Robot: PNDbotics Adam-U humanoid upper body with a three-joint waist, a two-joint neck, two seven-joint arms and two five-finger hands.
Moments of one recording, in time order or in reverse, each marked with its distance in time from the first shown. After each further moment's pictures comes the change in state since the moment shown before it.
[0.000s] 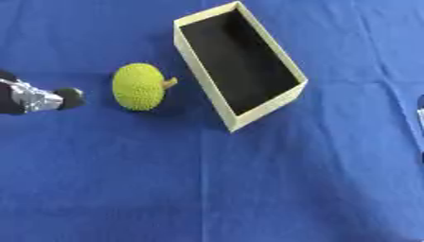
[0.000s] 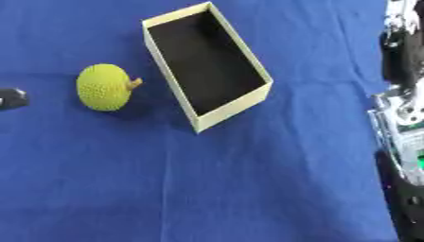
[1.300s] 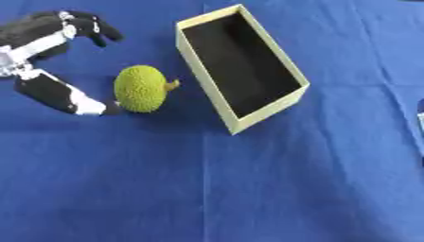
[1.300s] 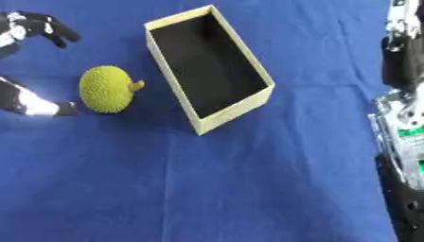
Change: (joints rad) left arm -0.108 -0.246 -0.040 0.367 -0.076 0.012 -0.221; right arm 0.000 0.009 0.001 0.000 -0.004 0.001 0.009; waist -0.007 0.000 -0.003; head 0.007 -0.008
